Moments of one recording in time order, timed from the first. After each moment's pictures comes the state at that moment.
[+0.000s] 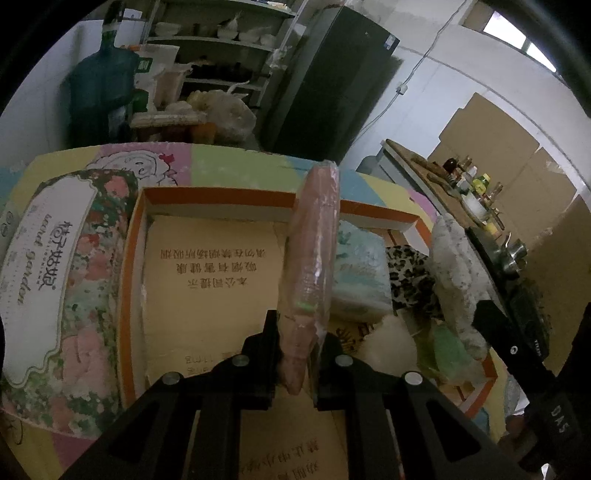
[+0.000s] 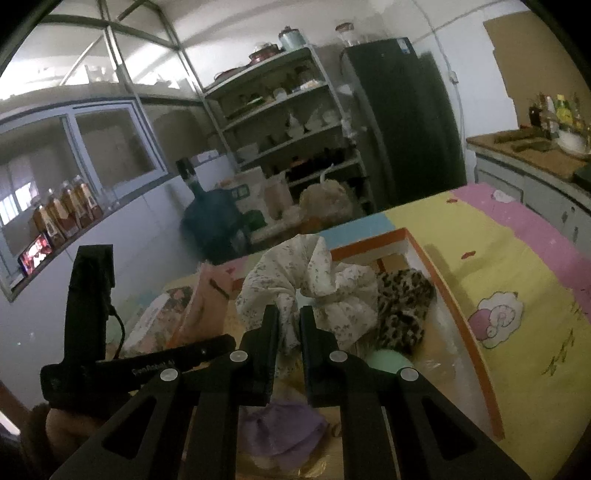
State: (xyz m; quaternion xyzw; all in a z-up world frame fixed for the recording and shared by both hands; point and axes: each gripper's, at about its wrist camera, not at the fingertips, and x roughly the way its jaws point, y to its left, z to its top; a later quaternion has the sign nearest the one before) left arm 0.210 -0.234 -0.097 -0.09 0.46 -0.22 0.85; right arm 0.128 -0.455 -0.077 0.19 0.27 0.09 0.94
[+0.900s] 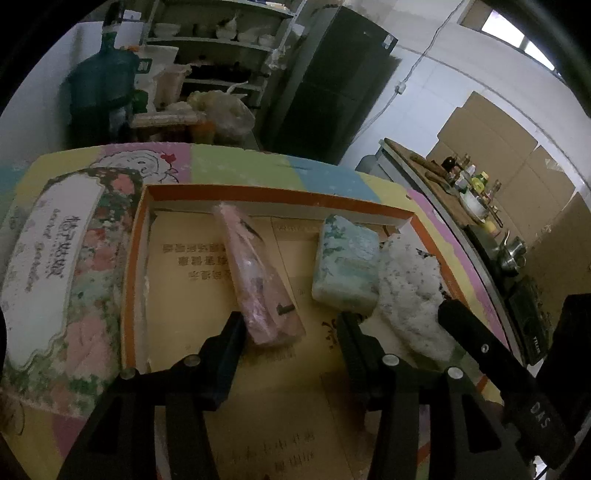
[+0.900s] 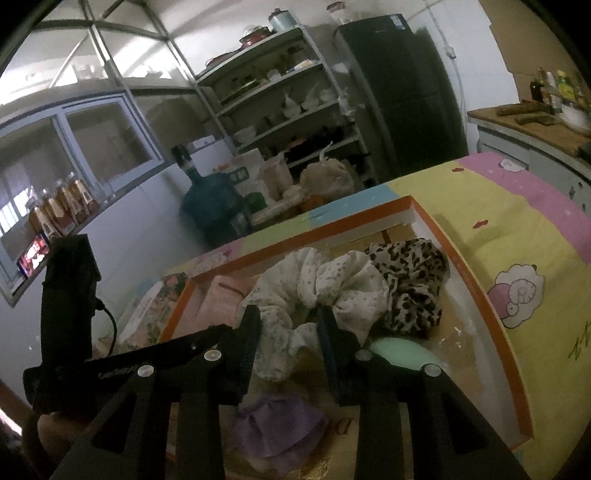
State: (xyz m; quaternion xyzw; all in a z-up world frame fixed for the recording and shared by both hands) left arm 0.199 -0.233 -0.091 -0.09 0.46 -0.22 0.86; right arm 0.139 -0.455 -0.093 0.21 0.30 0.10 0.93
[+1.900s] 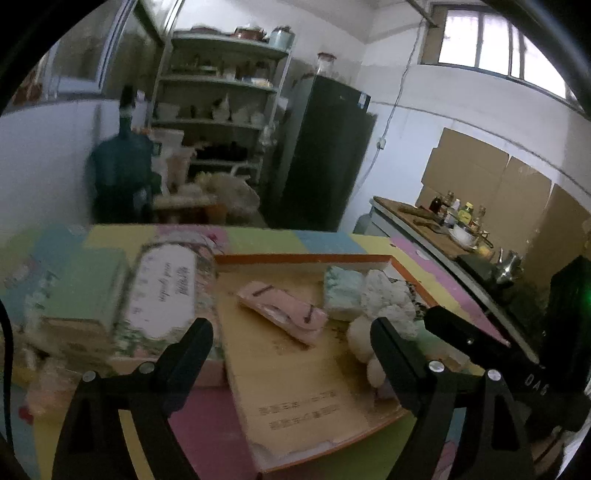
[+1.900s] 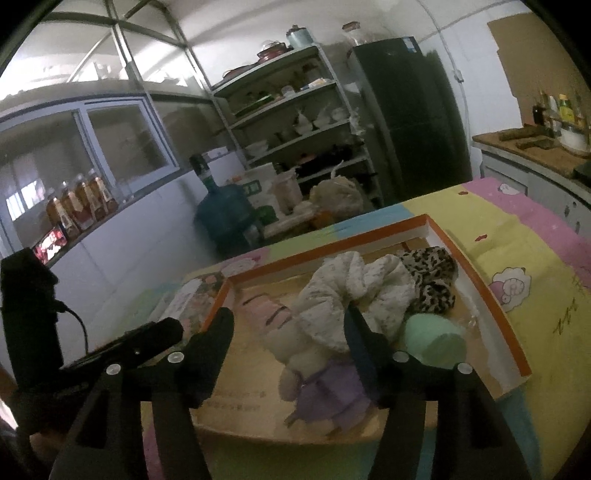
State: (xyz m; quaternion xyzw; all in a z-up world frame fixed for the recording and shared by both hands) left arm 0.115 -0.176 -0.037 -0.06 0.31 -0.21 0.93; right arm 0.091 -0.414 -0.062 0.19 0.27 0.10 0.94
